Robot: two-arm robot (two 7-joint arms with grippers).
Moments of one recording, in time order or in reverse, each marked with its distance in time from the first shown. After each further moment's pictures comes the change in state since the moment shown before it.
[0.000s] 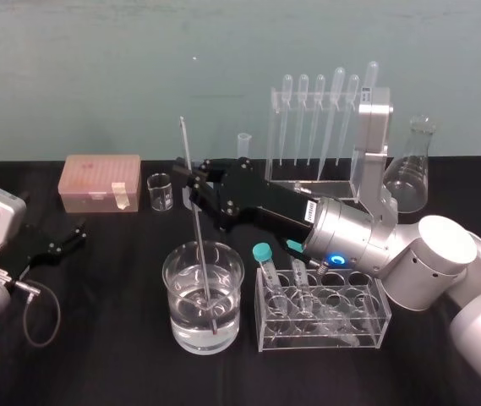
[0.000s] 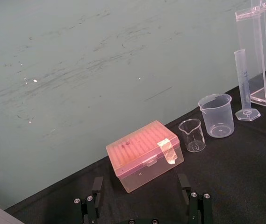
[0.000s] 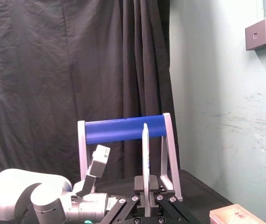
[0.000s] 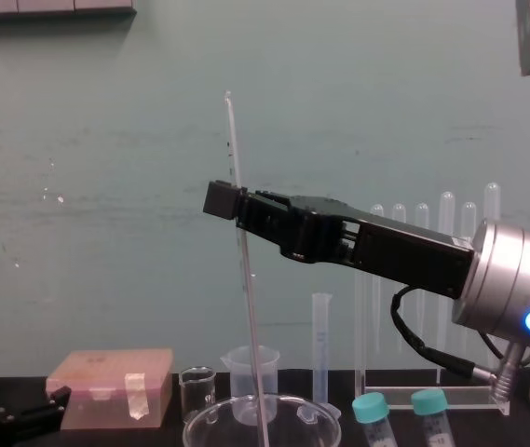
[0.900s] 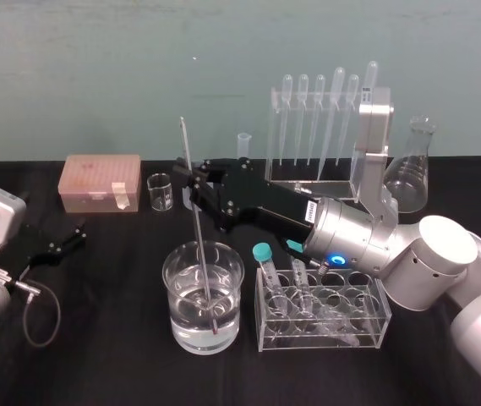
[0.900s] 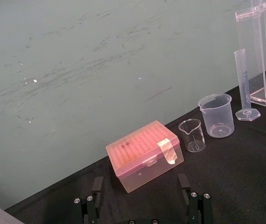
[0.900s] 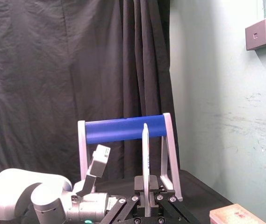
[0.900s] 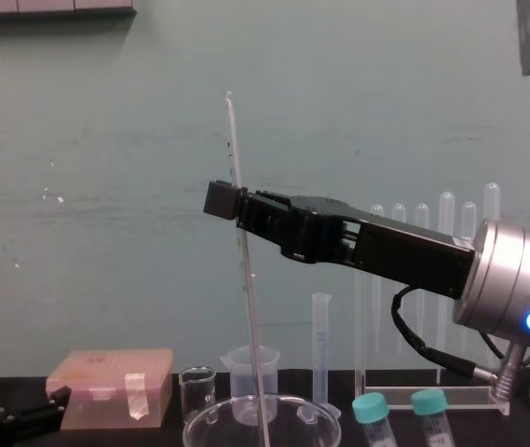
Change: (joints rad) left arm 0.000 0.000 0.000 0.000 0.000 0.000 0.000; right arm 0.000 0.002 -0.001 -0.002 0.000 0.000 -0.001
